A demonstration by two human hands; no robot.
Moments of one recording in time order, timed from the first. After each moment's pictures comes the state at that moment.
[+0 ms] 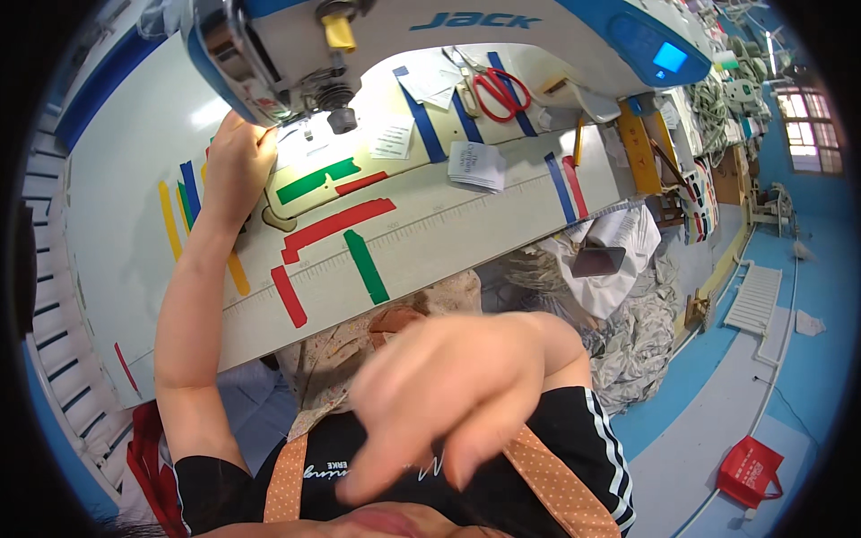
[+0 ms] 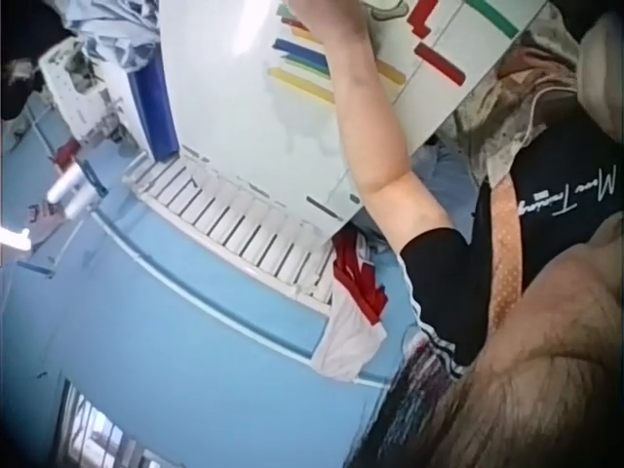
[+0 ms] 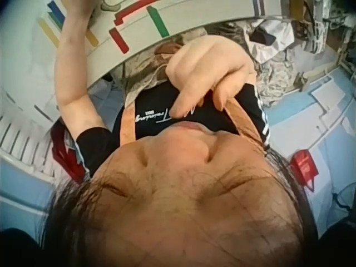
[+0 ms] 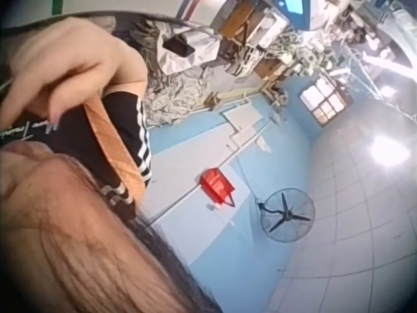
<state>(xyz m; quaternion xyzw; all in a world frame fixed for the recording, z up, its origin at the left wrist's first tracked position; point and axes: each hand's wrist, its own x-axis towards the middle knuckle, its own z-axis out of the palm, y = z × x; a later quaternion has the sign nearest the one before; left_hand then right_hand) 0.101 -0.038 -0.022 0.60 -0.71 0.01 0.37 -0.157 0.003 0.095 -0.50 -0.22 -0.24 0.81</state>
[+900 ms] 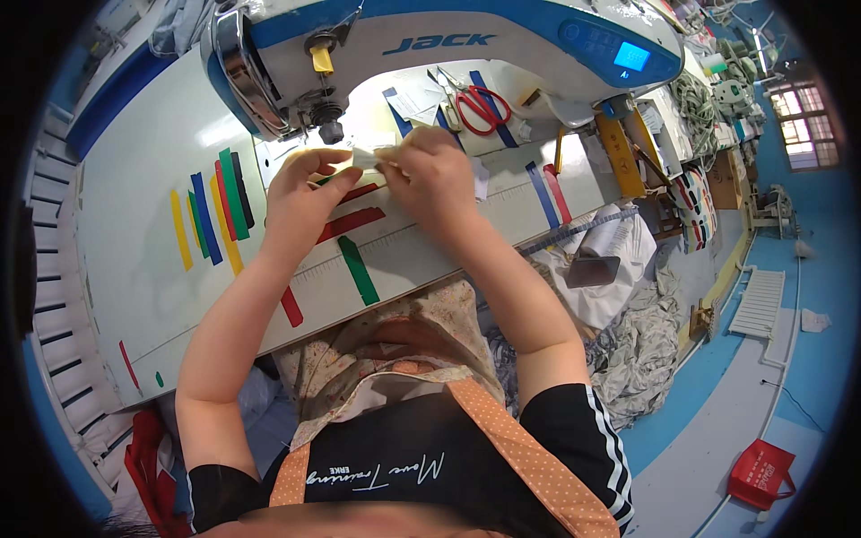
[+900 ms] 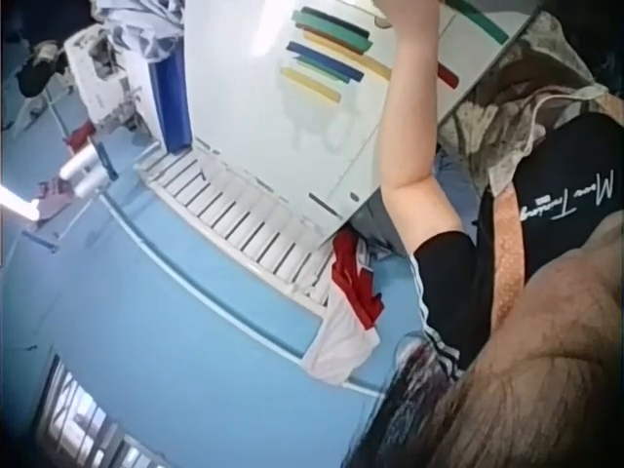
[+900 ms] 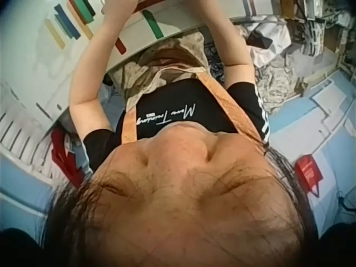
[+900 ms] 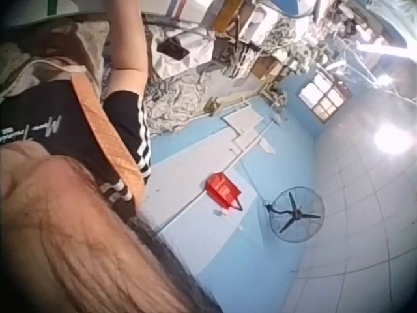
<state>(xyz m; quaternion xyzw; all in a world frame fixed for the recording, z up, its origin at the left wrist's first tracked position) 0.008 -0.011 0.007 0.64 -0.53 -0.30 0.48 -0.164 -0.077 0.006 -0.85 0.35 -0.38 0.09</state>
